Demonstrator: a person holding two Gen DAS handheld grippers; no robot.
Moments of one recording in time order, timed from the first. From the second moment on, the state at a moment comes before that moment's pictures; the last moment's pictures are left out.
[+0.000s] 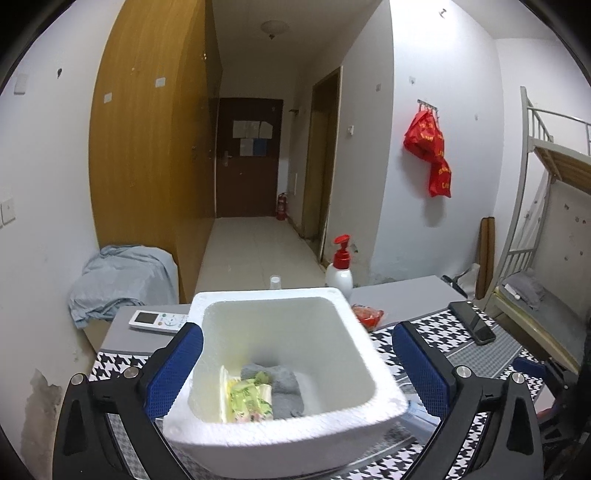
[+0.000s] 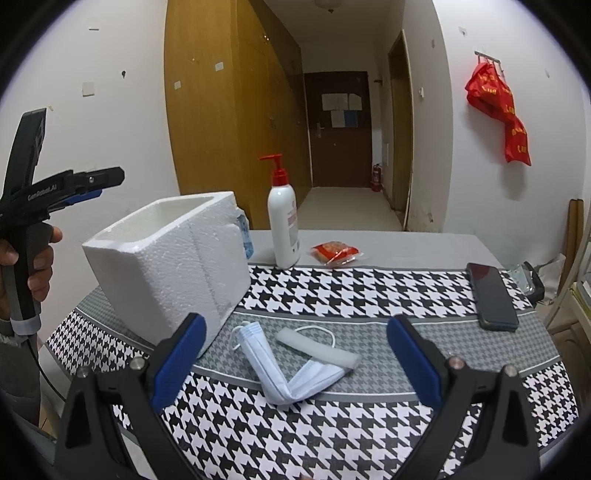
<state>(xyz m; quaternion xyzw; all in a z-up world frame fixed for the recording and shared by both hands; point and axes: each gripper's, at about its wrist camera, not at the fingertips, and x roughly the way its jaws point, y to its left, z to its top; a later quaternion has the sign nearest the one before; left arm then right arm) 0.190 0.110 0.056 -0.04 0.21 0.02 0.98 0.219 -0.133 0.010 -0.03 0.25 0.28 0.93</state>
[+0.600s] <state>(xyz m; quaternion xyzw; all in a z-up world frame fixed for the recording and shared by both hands) 0.156 0.073 0.062 -0.02 0.20 0.01 0.98 0.194 -0.157 0.018 -0.02 0.23 0.29 0.93</state>
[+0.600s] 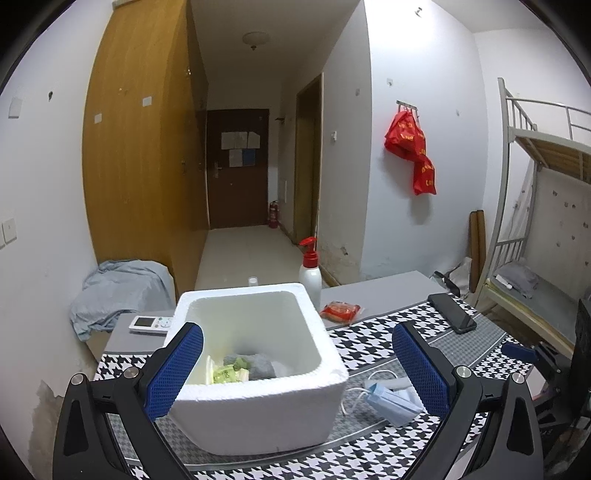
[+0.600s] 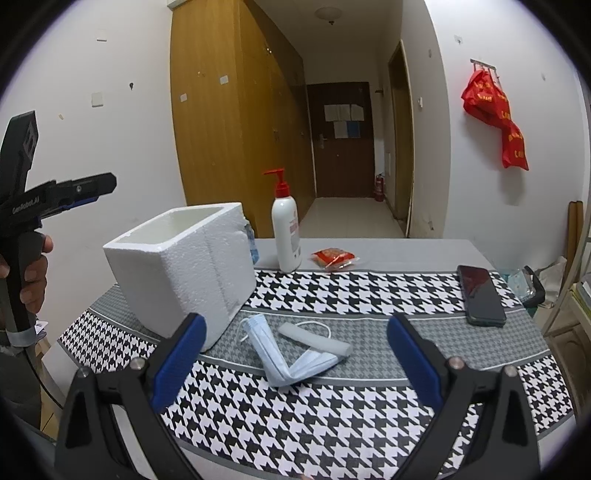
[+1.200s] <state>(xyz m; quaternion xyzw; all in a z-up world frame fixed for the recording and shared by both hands) 0.142 0.028 0.034 0.00 0.21 -0.03 0.98 0.183 -0.170 0.013 -0.03 0.23 0.30 0.93</state>
